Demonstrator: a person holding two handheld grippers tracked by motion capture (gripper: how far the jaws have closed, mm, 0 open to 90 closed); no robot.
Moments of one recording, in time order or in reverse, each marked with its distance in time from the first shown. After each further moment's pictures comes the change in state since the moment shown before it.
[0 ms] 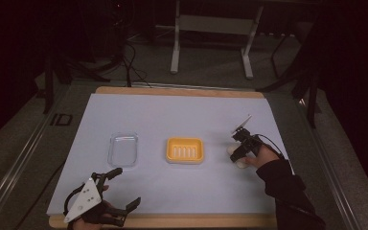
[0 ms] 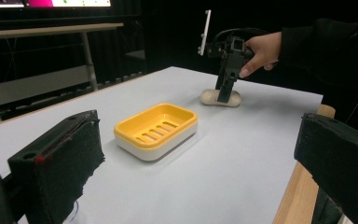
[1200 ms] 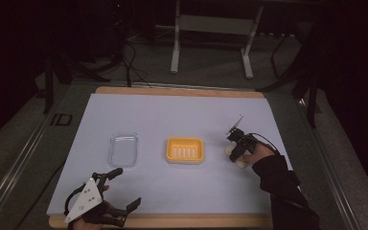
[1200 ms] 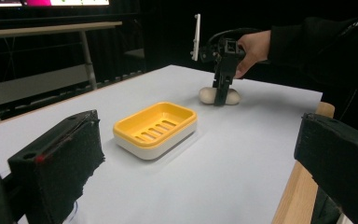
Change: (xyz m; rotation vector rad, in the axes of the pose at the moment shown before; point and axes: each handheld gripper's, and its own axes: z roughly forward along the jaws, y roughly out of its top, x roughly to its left) left arm 0.000 0.000 0.001 0.009 -0.004 0.006; right arm 0.007 0.013 0.007 0.070 0.006 -0.103
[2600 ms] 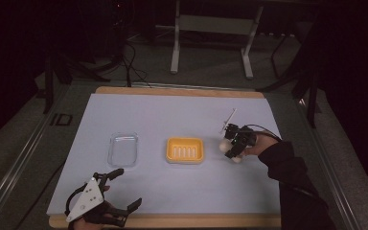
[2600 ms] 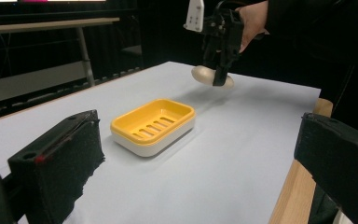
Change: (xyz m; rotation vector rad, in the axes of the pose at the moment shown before) left arm 0.000 0.000 0.002 0.014 -0.009 0.002; right arm 0.018 0.011 -0.045 -0.095 0.075 -0.420
